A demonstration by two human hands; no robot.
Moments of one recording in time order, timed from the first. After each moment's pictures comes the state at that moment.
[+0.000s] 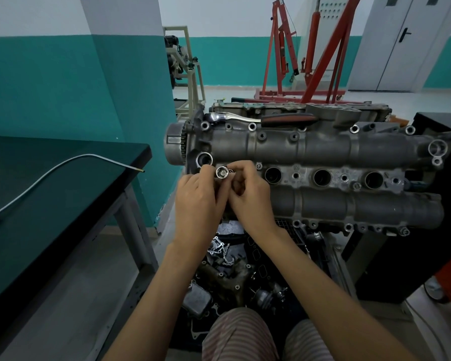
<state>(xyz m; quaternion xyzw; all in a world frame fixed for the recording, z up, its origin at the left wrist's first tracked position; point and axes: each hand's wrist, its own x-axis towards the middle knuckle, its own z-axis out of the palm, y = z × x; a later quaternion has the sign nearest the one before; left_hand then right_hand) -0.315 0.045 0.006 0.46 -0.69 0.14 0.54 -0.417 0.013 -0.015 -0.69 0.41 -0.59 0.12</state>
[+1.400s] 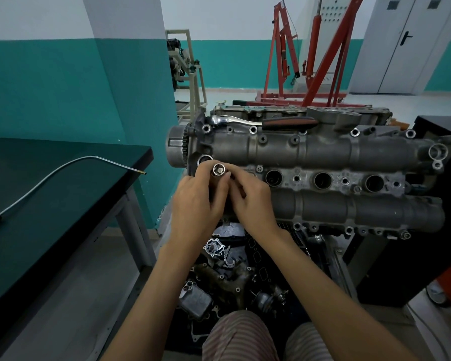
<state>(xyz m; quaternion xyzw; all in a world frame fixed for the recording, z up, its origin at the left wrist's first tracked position) -0.308 0.051 0.014 0.47 -0.70 0.03 0.54 -0.419 0.014 -0.011 -0.73 0.35 -0.58 0.11</state>
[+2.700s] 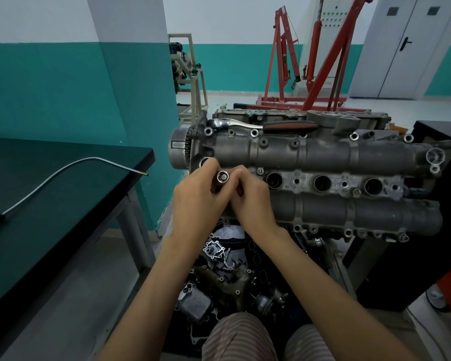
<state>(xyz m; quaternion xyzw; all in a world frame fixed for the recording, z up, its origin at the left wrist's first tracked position) -0.311 0.051 0.027 0.49 -0.68 0.04 0.54 -0.417 0.021 -0.002 -0.72 0.41 -0.55 0.12</state>
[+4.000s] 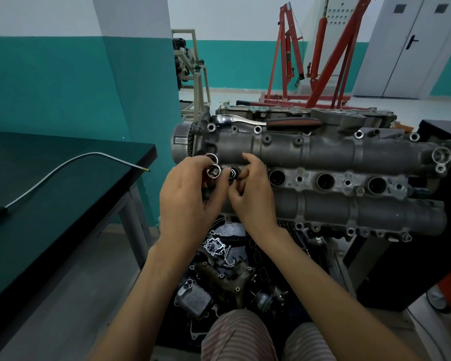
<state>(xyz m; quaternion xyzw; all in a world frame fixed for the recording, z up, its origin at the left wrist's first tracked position) -0.299 0.073 0.033 0.38 -0.68 0.14 0.61 -0.412 0.019 -0.003 -0.68 0.50 -0.54 0.07</state>
